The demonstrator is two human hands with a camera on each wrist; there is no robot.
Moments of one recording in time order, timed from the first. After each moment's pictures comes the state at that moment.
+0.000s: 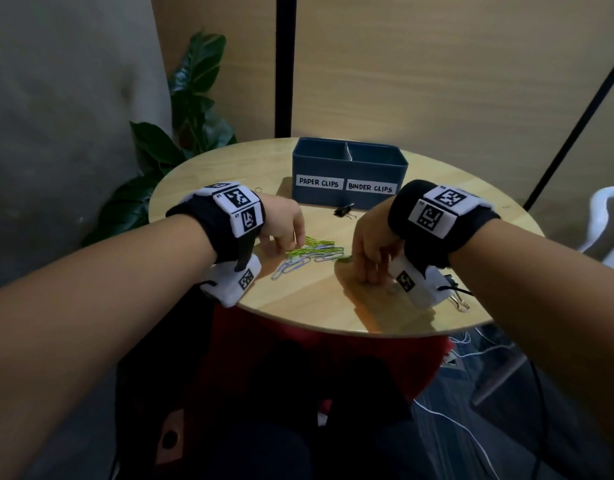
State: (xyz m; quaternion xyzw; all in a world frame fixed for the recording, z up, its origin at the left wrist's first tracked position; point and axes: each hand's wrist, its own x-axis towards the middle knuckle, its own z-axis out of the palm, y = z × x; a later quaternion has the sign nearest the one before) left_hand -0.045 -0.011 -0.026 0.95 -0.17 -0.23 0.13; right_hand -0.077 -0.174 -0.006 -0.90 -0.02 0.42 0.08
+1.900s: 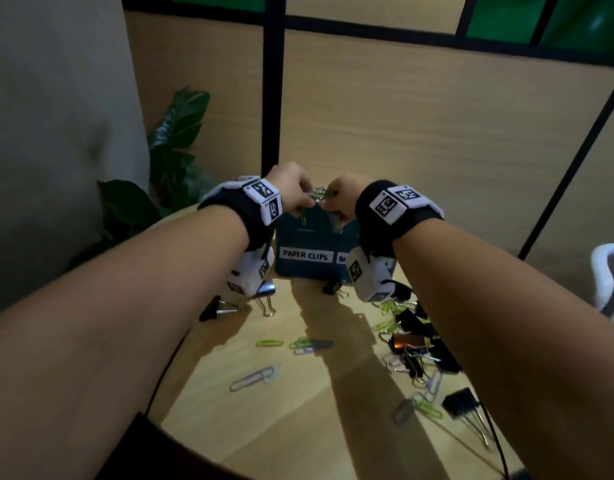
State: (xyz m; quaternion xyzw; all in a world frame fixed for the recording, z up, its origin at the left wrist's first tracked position) left_hand 0.091 -0.053 0.045 0.94 -0.18 0.05 0.30; right_hand 0.075 -0.176 0.053 -0.97 0.02 0.02 0.23
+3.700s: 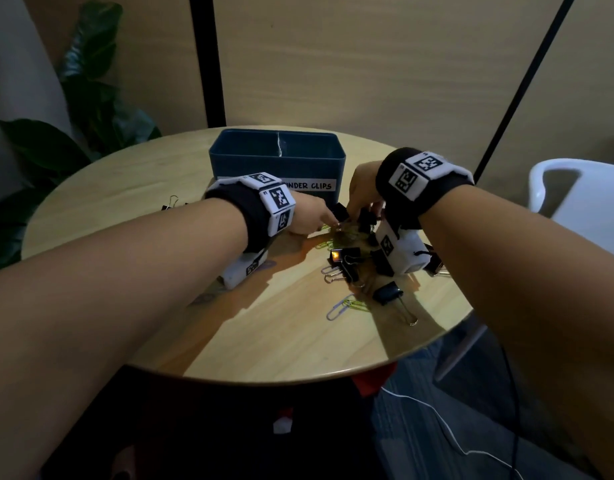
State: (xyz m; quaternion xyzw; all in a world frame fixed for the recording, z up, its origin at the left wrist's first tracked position) left_hand -0.003 -0.149 -0.026 0.91 -0.38 -0.13 -0.10; right_hand -0.007 -0.271 0.002 -0.98 0.09 0.16 0.03
